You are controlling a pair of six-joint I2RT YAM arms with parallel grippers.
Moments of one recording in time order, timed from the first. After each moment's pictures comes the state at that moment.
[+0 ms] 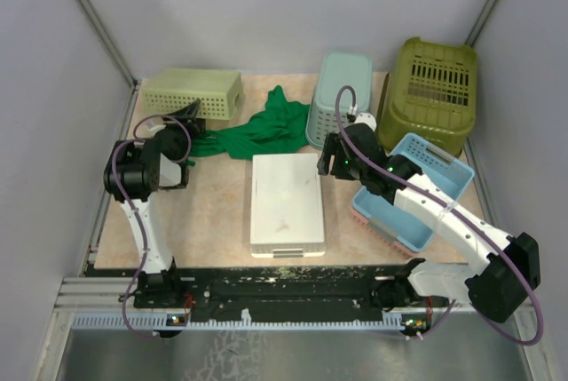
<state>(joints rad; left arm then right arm) 0.03 2.16 0.85 1.40 0.09 -1.67 0.65 1.18 1.02 -0.55 0.23 0.63</state>
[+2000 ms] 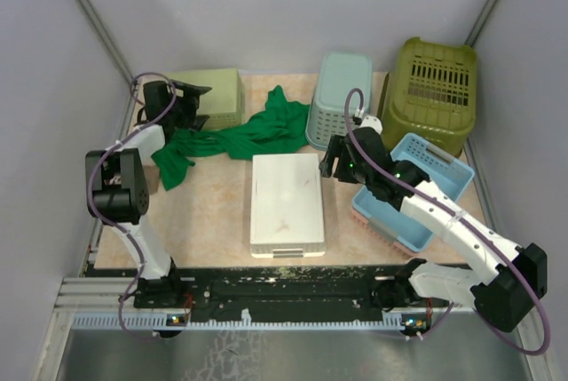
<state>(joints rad) 0.04 1.89 1.26 0.15 0.28 -1.35 0.65 1.11 0.99 -0.55 0.22 0.67</state>
